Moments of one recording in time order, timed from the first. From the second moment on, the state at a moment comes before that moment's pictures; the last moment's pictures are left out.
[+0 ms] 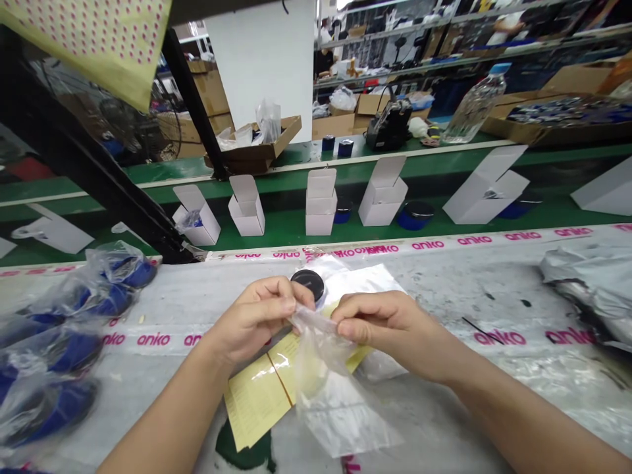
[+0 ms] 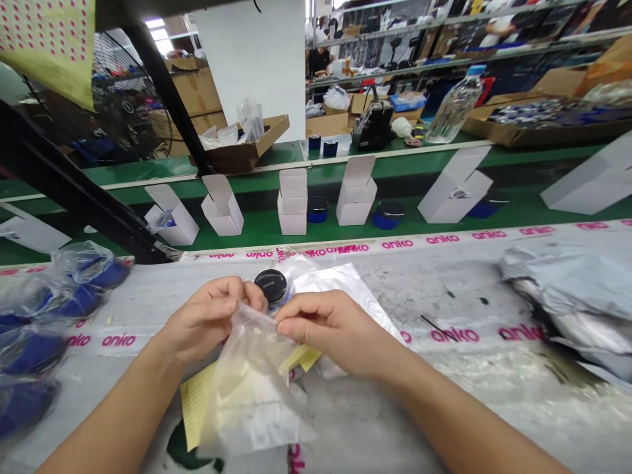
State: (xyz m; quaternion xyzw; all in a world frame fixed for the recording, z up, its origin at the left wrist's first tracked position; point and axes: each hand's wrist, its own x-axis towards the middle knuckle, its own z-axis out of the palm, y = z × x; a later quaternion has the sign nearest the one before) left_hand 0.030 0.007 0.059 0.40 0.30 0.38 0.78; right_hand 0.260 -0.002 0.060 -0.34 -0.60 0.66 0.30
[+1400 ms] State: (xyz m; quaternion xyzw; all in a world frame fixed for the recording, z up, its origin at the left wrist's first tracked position) left_hand 0.017 0.029 0.026 0.59 0.42 0.40 0.56; right_hand 0.232 0.061 0.037 -0.37 -0.78 0.43 0.26
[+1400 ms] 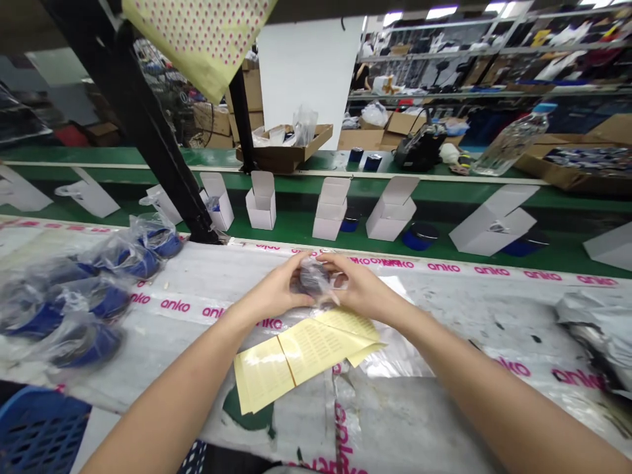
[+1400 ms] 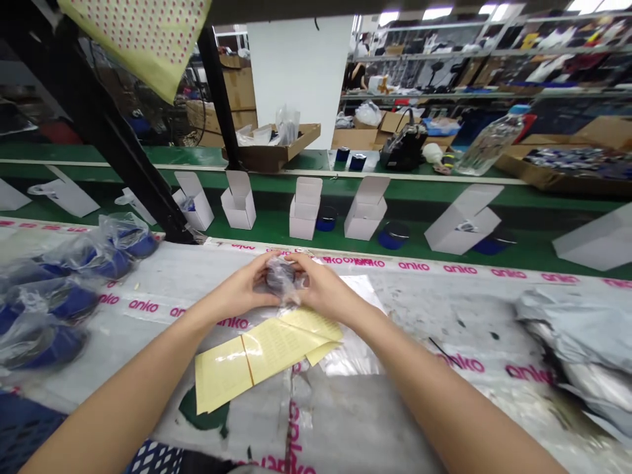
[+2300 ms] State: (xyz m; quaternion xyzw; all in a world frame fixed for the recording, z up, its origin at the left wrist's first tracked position) left_hand -0.022 0.048 0.037 0.44 0.56 0.59 0.37; right_hand 0.119 0.115 0.068 -0.31 -0.90 0.27 0.13
